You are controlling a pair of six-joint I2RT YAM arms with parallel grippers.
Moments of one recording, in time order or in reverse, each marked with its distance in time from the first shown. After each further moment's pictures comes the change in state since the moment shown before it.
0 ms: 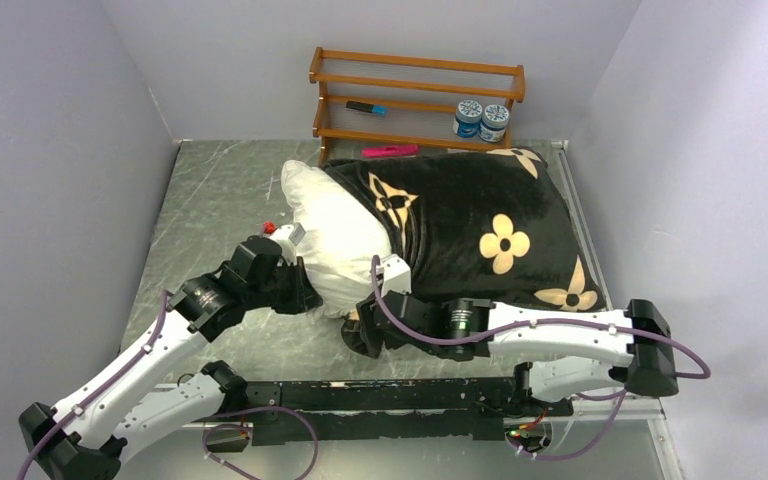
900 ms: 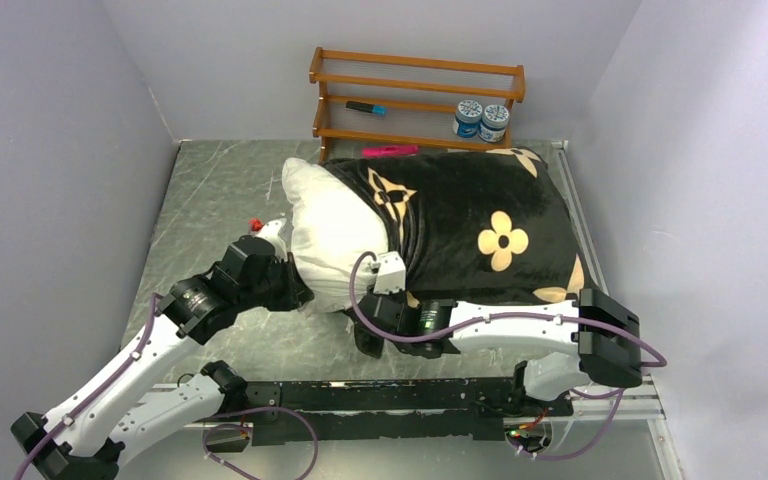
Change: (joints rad) left arm -0.001 -0.031 0.051 -0.063 -0.098 -0.026; right arm -0.035 0.222 -0.042 0.177 0.213 0.113
